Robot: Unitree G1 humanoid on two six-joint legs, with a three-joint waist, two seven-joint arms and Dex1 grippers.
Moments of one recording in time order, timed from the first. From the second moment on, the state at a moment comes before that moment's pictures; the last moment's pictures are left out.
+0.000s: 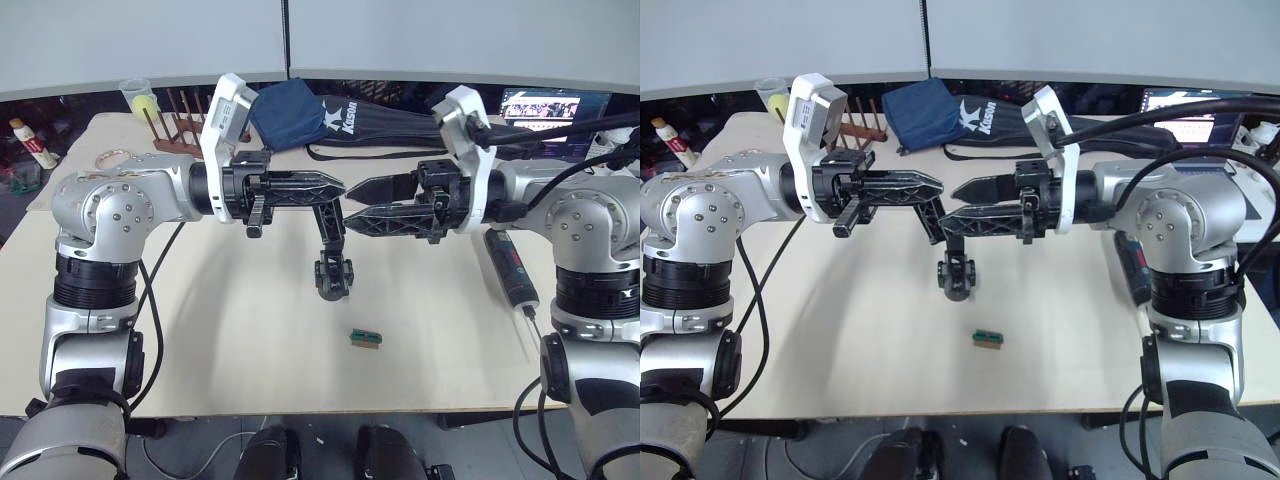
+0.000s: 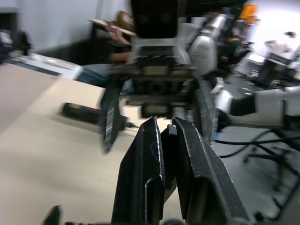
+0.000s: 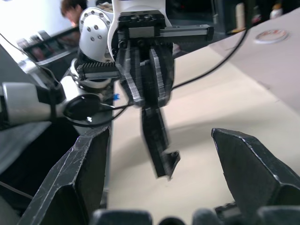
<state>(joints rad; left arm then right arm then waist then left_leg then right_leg) -0.99 0.65 -0.02 0.02 -0.94 1.01 -1.13 -0.98 -0.59 -0.01 -0.07 0.83 1.15 1.06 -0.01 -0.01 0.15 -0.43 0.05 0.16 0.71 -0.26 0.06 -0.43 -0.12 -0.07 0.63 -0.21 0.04</state>
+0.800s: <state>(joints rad) -0.98 0.63 -0.02 0.02 -0.90 1.03 -1.16 -0.97 -0.56 0.04 -0.12 0.80 1.08 1.07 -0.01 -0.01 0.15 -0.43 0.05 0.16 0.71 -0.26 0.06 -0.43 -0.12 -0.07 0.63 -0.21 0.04</state>
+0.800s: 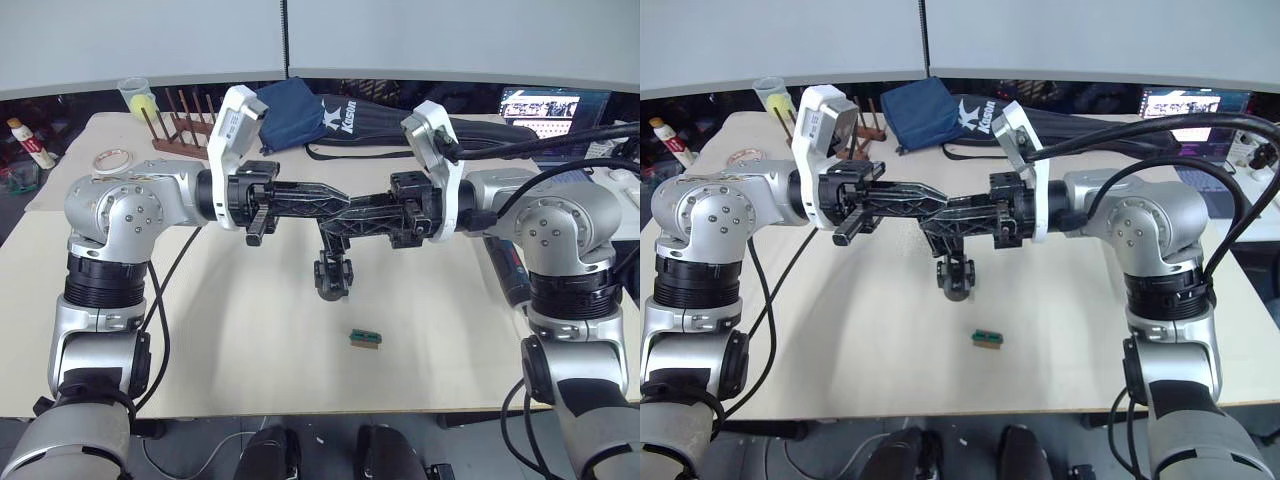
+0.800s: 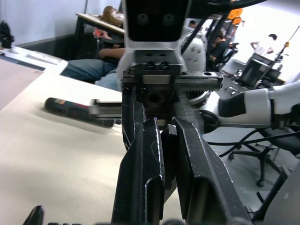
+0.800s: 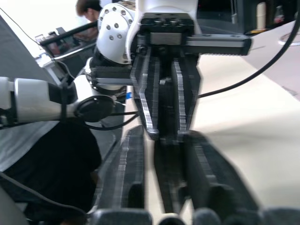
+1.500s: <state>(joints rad) -0.80 0.71 -0.11 0.06 -0.63 0.74 -1.25 -0.82 -0.62 0.10 -0.17 0.68 0.79 1.18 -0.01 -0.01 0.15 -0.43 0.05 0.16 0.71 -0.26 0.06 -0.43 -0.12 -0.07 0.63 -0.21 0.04</state>
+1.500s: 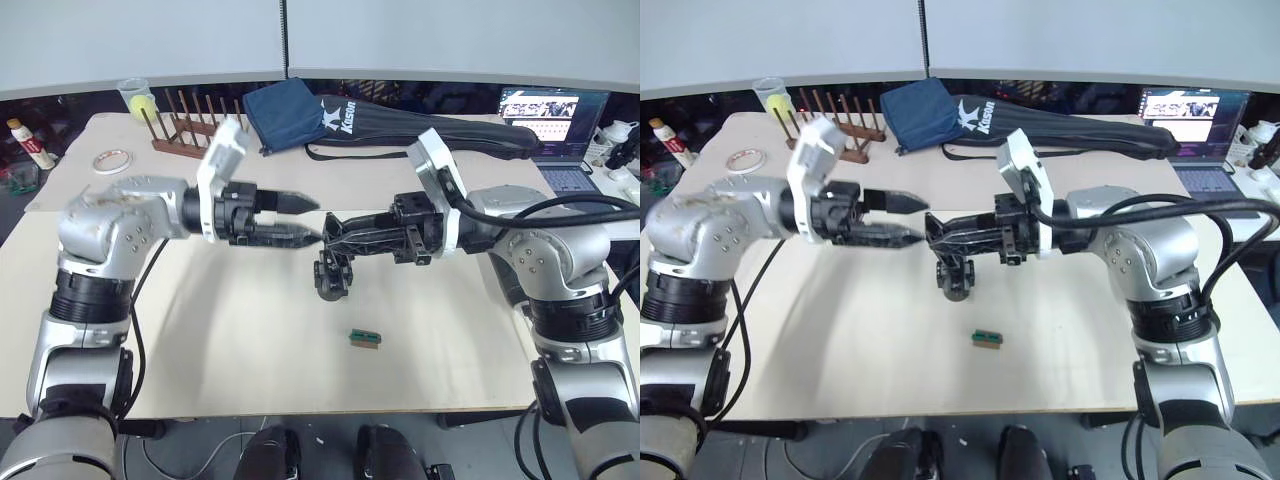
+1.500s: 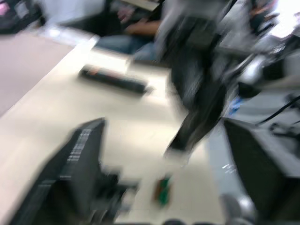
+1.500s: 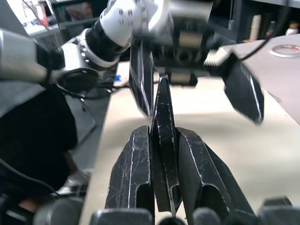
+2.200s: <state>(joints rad) -0.71 0.35 -0.28 0.55 -0.17 0.09 -1.15 -0.68 -0.66 0.08 -0.24 0.65 0.75 1.15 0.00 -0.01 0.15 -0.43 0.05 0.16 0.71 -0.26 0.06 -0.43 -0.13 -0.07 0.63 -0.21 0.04</state>
